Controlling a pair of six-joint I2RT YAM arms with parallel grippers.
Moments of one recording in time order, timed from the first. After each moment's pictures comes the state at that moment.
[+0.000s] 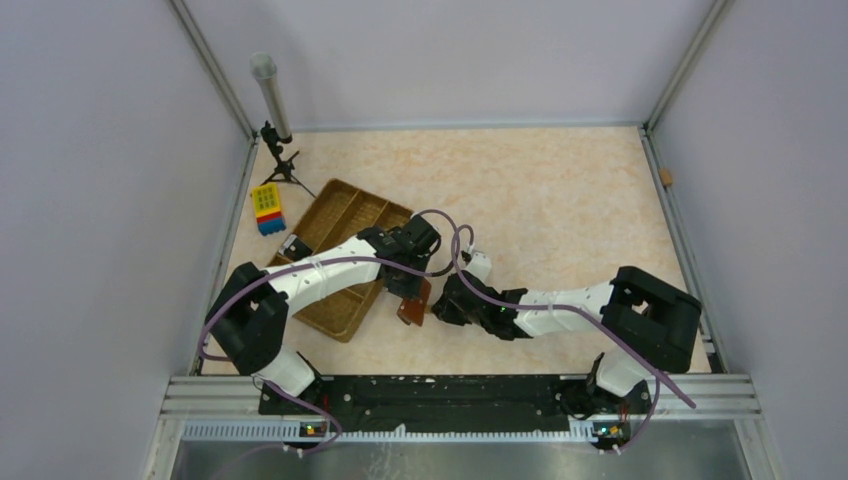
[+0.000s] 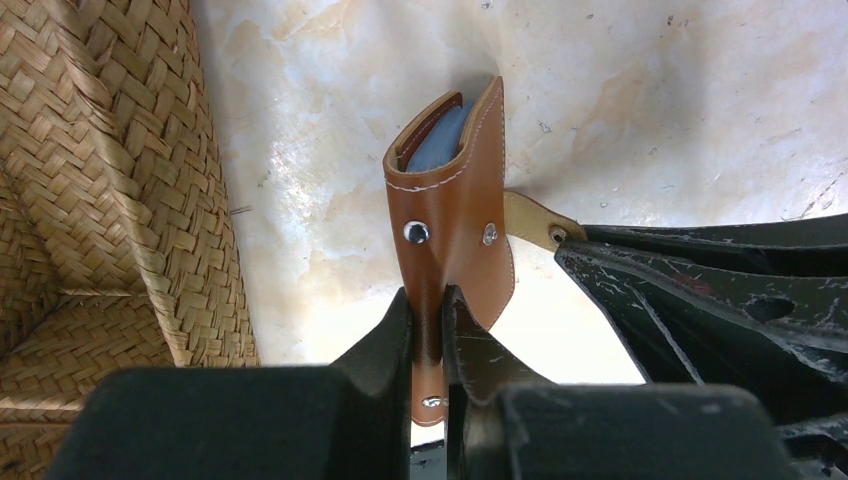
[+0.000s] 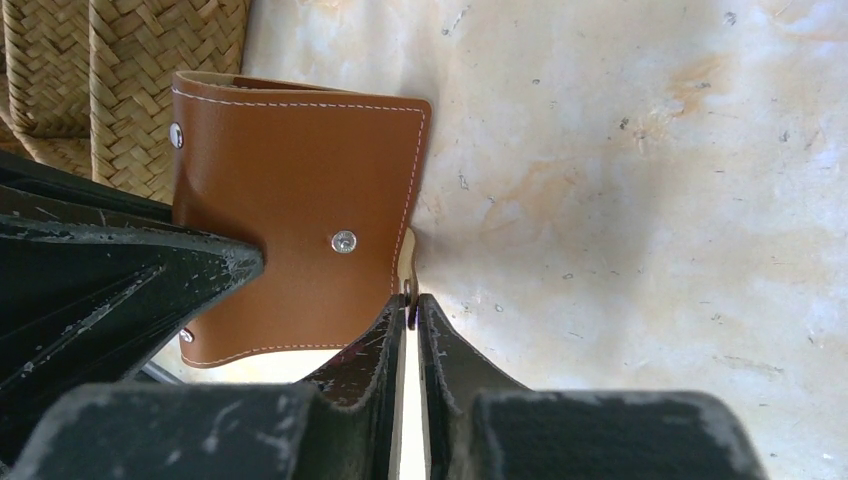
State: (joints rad) left arm -0.79 1.56 1.06 -0.75 -0.08 -0.43; right arm 1.11 1.57 0.67 0.13 0.29 1.15
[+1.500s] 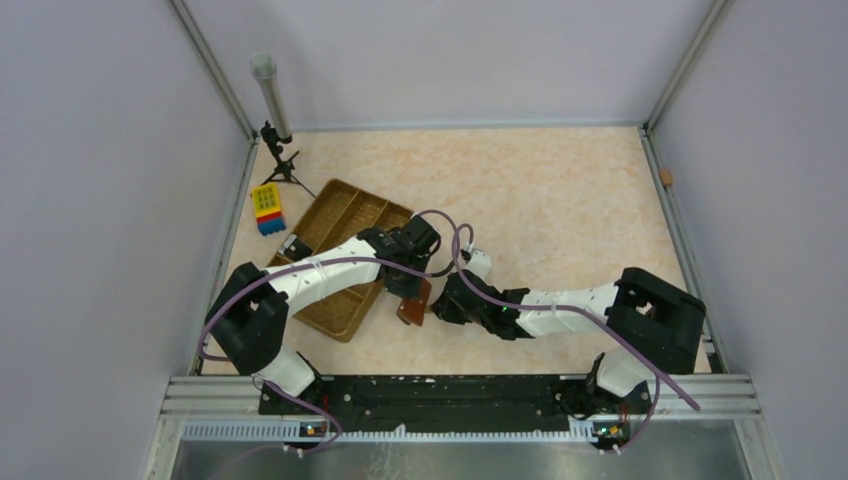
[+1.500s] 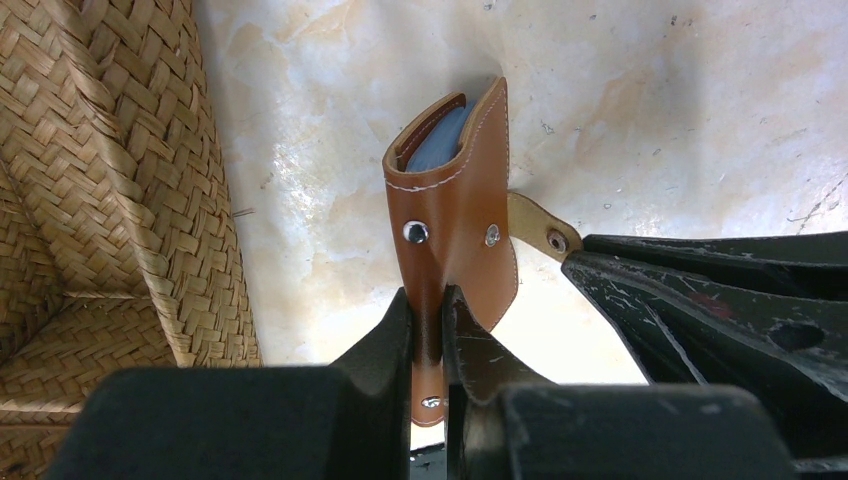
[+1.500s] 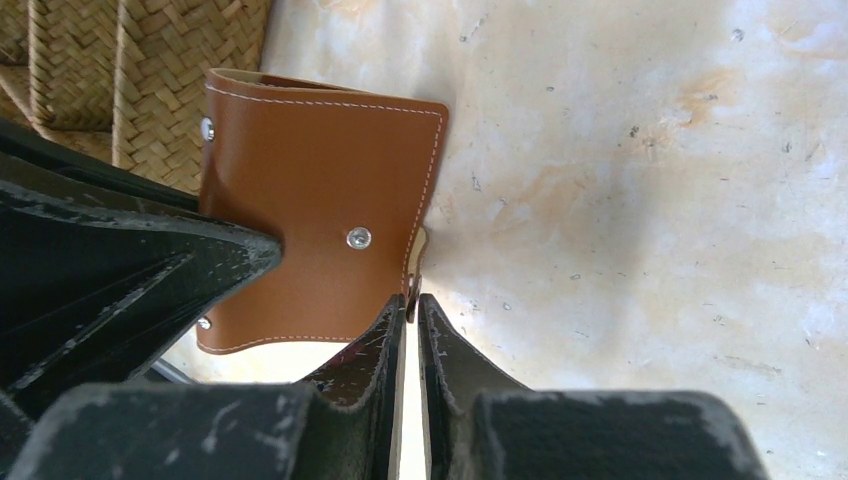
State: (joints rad) left arm -0.79 1.56 1.06 -0.74 -0.09 -0.42; right arm 1.11 1.54 0.67 0.13 0.29 1.13
